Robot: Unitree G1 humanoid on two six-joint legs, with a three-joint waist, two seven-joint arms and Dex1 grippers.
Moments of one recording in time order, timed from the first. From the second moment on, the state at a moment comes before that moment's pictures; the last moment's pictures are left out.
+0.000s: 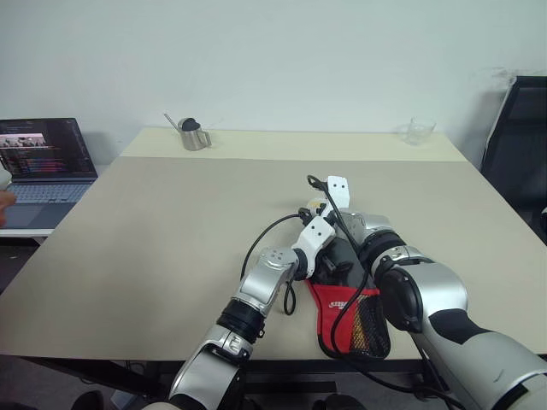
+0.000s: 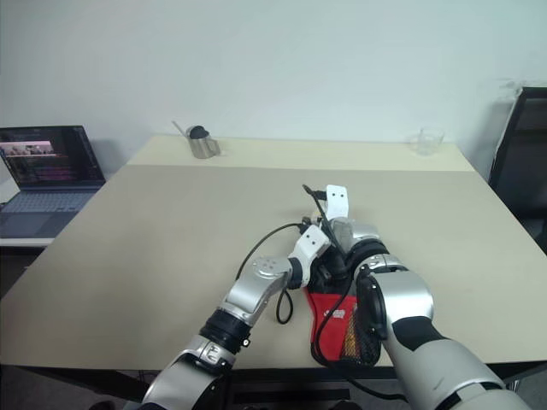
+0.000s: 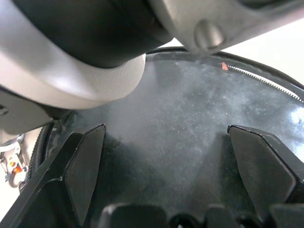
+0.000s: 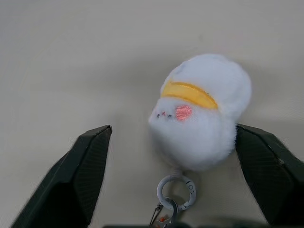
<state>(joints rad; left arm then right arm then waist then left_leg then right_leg) -0.72 0.02 -0.25 0.44 0.04 0.41 -0.66 -1.31 -0.04 -0.28 1.32 0.15 0.38 0.13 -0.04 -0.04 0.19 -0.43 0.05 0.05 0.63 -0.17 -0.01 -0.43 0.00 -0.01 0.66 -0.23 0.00</state>
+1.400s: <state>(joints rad) -0.80 0.00 -0.27 0.56 0.04 0.36 -0.67 -1.29 -0.19 -0.31 1.32 0.14 0.35 0.07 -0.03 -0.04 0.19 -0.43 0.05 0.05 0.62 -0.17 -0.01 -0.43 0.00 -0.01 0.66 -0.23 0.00</state>
